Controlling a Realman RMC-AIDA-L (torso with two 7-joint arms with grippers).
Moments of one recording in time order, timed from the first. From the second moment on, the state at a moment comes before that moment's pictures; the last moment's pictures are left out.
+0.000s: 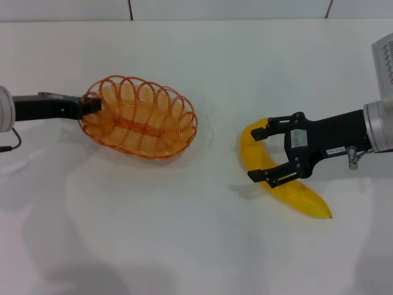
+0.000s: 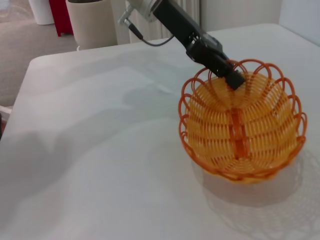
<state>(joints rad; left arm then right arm) -0.64 -2.03 0.85 0.68 2.13 1.13 -1.91 0.54 2.00 -0.99 -0.74 -2.05 -1.51 1.35</state>
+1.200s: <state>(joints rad) -0.64 -2.04 0.85 0.47 1.99 1.02 -1.83 0.54 2.01 -0.99 -0.74 -2.05 -1.51 1.35</state>
